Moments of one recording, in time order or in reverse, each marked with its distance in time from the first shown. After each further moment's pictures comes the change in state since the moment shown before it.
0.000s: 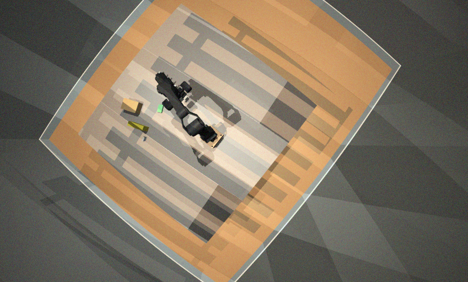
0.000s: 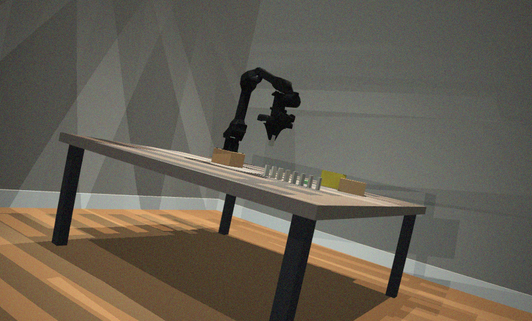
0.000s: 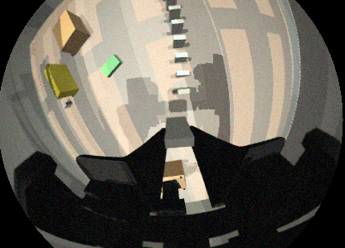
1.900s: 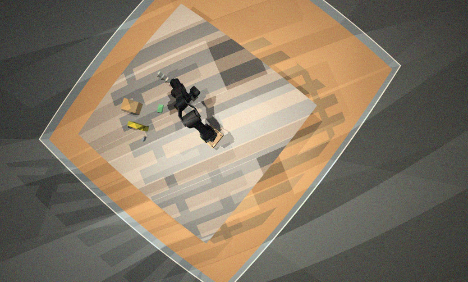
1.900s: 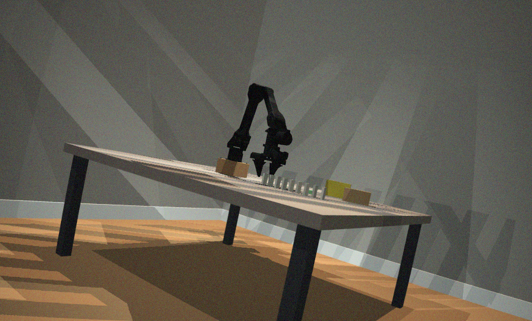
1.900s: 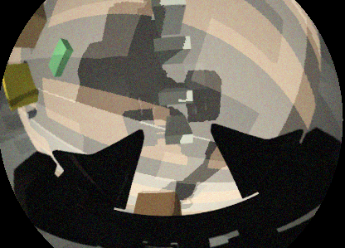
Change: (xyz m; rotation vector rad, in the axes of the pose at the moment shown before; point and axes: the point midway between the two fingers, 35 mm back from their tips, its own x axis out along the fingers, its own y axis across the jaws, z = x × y) arm 0.131 -0.027 -0.009 -0.011 0.005 -0.001
